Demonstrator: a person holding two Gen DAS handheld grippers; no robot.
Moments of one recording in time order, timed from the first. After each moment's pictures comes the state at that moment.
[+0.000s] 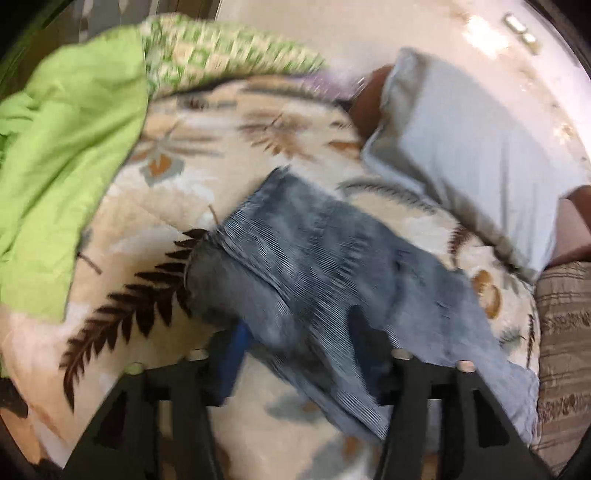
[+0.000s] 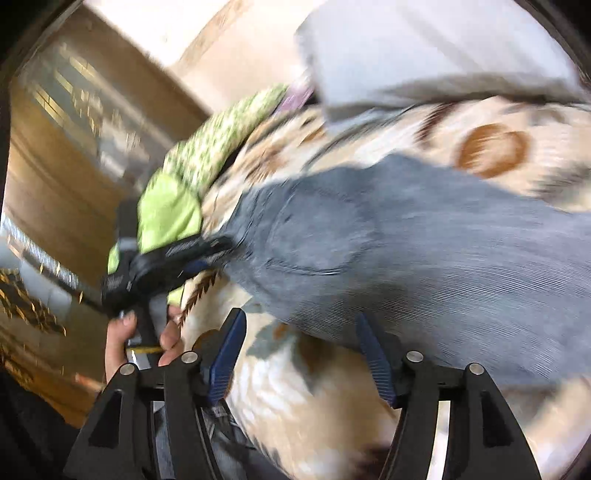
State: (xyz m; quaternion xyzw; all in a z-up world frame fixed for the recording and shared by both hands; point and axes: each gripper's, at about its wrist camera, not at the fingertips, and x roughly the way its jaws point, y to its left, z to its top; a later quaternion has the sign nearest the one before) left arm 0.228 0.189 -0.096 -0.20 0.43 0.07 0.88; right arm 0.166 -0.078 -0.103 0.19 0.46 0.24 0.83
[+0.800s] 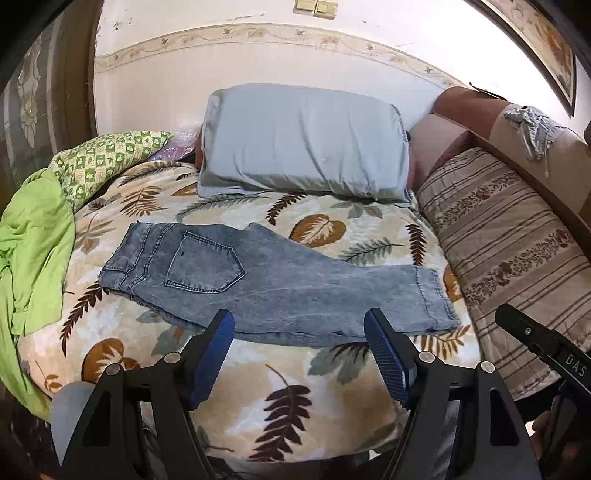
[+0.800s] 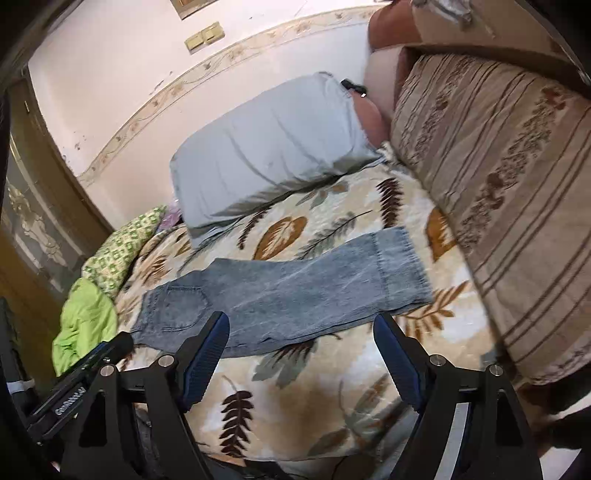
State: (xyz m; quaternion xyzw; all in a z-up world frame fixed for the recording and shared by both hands) left arm 0.006 -0.008 0.049 -0.04 0.37 -0.09 0.92; right arm 0.018 -0.243 -0.002 0.20 0.36 -0.03 0.91
